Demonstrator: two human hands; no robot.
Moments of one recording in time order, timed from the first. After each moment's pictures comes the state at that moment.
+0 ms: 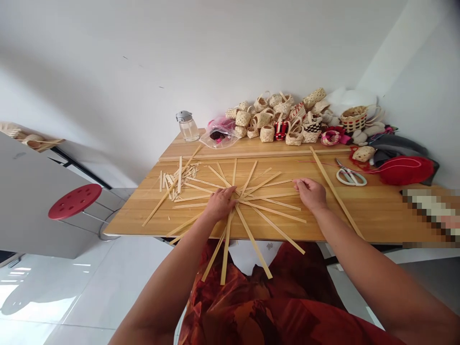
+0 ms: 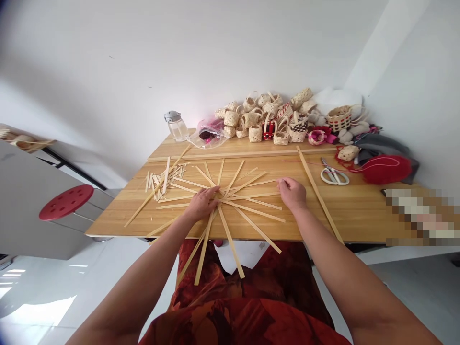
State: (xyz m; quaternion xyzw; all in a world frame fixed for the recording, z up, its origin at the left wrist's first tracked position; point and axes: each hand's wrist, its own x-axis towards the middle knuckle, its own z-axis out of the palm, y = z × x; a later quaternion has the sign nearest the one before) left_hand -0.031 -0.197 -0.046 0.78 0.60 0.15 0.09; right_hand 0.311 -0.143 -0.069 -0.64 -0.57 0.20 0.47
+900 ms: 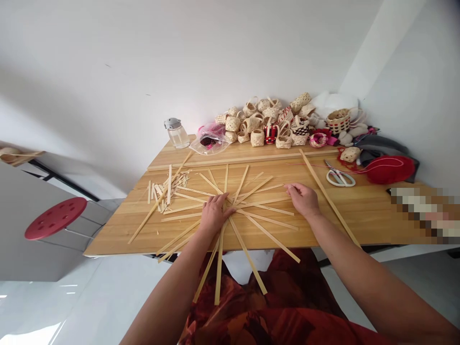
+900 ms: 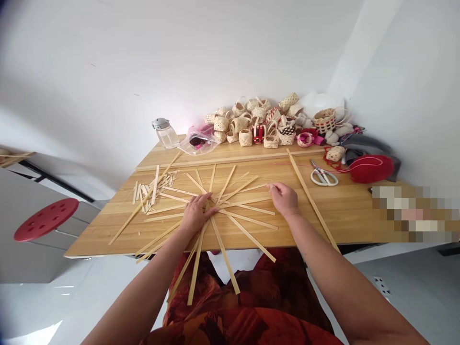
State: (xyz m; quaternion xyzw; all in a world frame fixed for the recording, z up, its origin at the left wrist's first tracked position) left_hand -0.018 -0.198 -0.062 0.75 0.63 0.21 0.05; right_hand 0.312 -0.151 -0.065 -0.64 -0.59 0.20 0.45
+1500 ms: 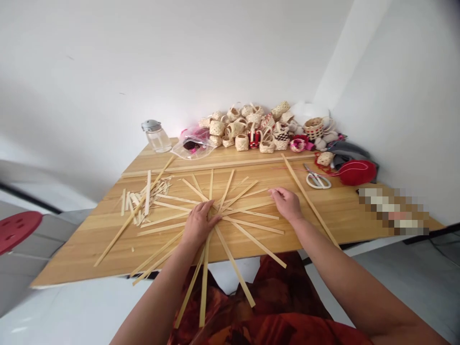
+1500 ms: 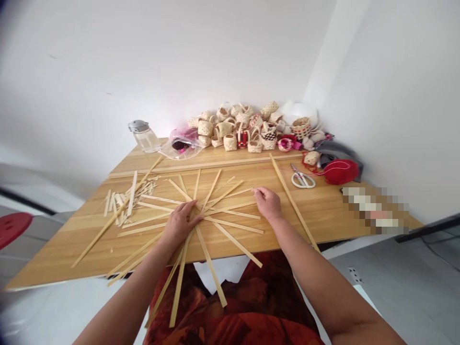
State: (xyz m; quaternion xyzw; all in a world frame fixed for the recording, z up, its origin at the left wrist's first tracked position) left_hand -0.023 -0.193 -0.073 0.76 0.60 0.25 0.08; right_hand 0.309 -0.155 -0.064 -0.64 -0.59 0.19 0.45
